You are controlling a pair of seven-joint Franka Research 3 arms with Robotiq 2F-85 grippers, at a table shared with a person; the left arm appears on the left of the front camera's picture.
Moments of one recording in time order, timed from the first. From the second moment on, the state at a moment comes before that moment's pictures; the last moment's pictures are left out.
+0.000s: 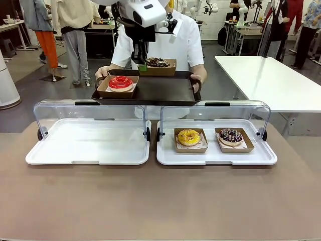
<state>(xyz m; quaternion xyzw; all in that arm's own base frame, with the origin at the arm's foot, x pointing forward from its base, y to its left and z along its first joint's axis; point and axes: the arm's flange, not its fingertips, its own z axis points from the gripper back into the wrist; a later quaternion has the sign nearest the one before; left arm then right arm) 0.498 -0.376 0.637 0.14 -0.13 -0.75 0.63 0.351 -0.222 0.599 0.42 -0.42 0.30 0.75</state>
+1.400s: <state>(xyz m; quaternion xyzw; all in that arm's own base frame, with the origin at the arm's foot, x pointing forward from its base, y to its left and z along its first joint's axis) 0.548 -0.385 0.581 0.11 -0.09 -0.77 0.62 0.351 -0.222 0.599 0.42 -0.42 0.30 0.75</state>
